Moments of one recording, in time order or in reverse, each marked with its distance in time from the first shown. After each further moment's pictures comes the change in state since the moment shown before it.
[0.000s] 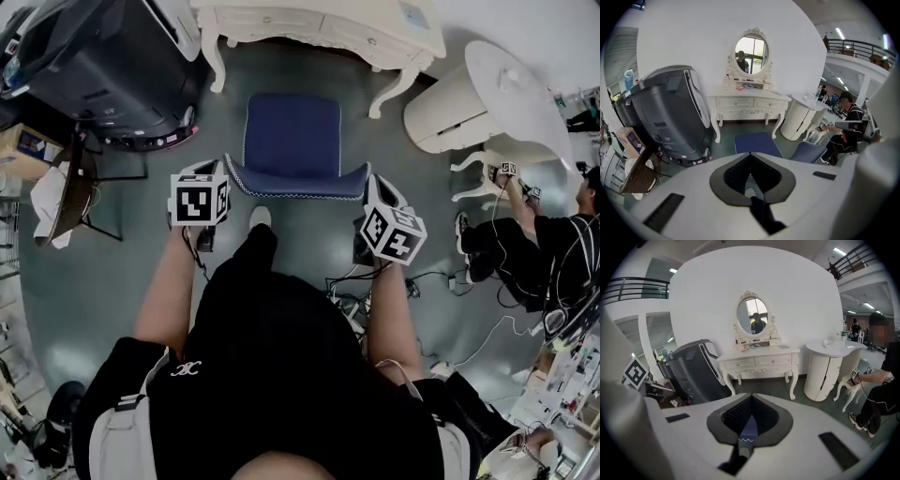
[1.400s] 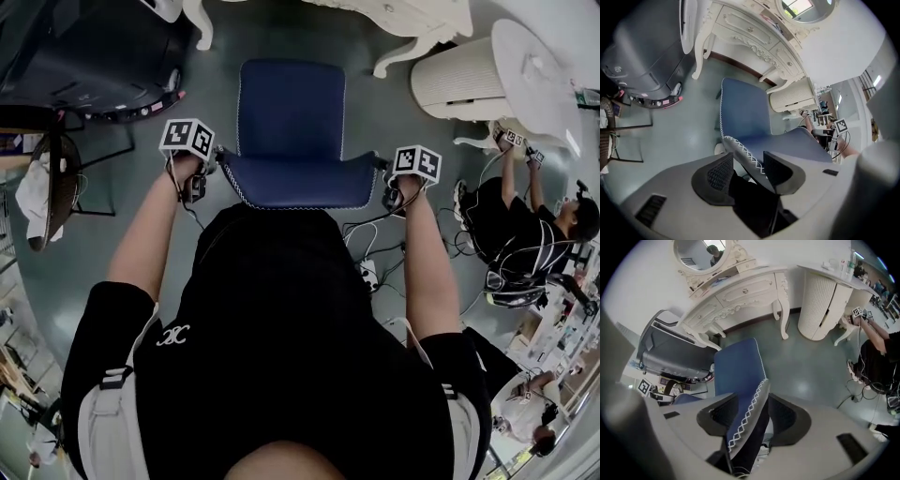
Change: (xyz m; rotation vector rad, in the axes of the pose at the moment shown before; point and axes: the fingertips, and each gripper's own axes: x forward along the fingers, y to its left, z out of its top) left arm 0.170 0.033 -0.089 -0.331 0.665 -0.421; right arm 0.153 -0.125 -0.115 0.298 0.760 -0.007
